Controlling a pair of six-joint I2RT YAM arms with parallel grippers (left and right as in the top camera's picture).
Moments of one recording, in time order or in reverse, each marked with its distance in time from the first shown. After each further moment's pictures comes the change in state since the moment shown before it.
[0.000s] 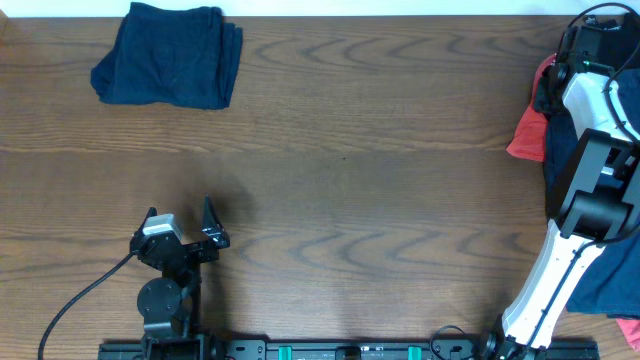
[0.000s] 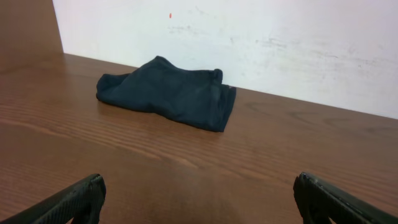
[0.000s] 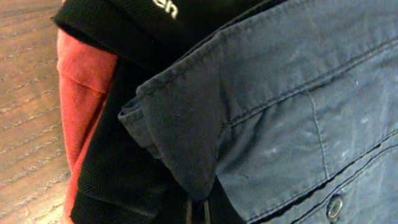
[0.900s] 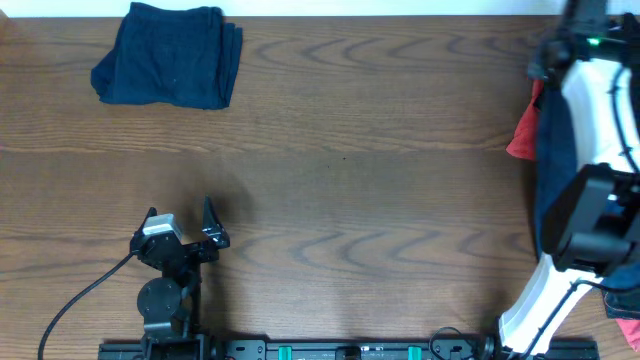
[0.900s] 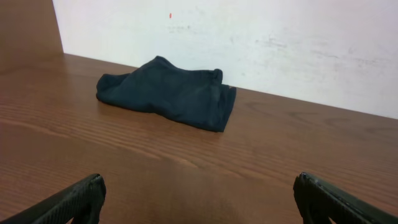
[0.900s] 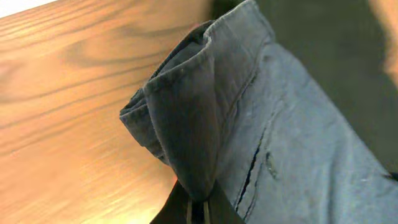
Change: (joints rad) left arm 0.000 0.000 0.000 0.000 0.000 0.000; right arm 0.146 -0.272 -0.006 -0.098 -0.039 0.229
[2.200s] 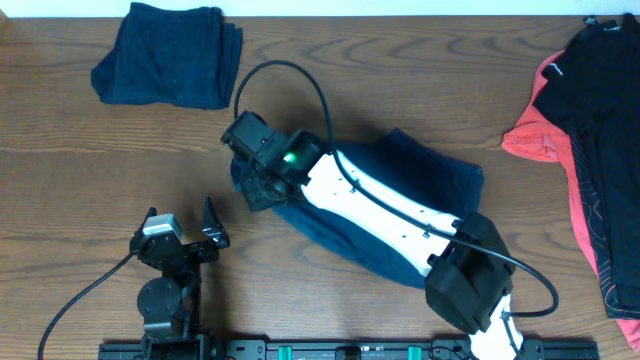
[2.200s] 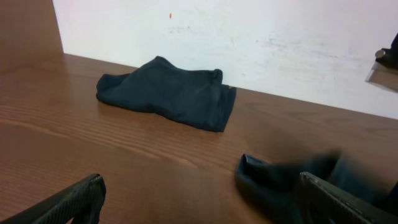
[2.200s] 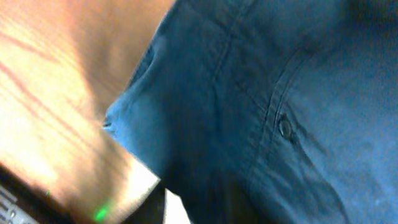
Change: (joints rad) left arm 0.000 0.000 0.000 0.000 0.000 0.000; right arm 1.082 0.000 0.000 -0.223 -0.375 0.317
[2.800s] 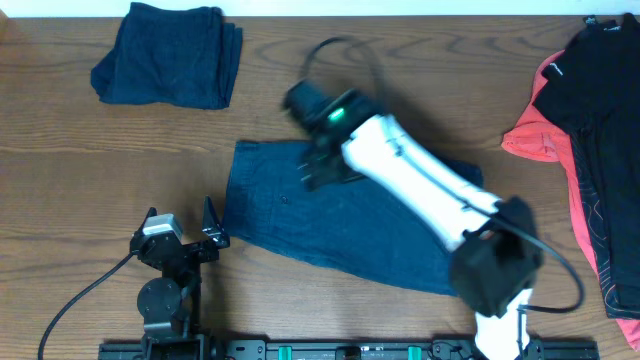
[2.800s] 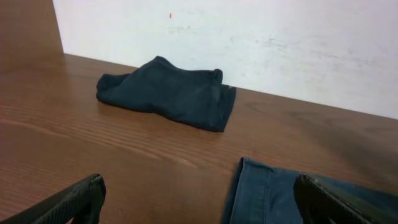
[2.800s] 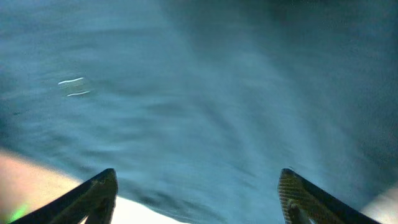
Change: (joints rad) left arm 0.000 0.000 0.000 0.000 0.000 0.000; right arm -0.266 -0.057 -0.002 -0.367 0.137 -0.029
